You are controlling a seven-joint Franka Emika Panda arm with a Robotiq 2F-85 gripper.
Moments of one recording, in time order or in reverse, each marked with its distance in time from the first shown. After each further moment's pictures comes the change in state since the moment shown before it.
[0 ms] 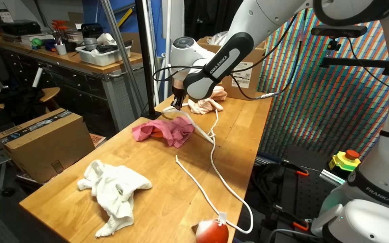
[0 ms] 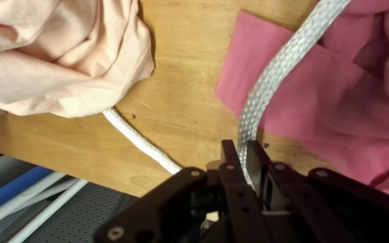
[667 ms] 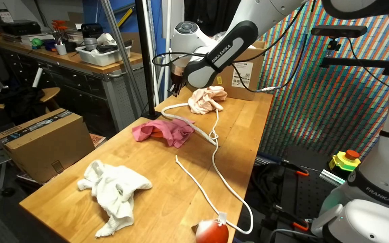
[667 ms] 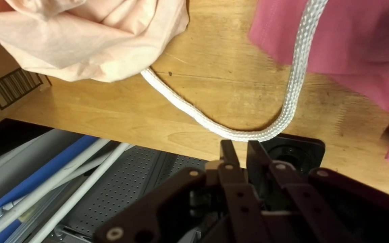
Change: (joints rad) arm 0.013 -0.047 -0.043 0.022 -0.026 0.033 0.088
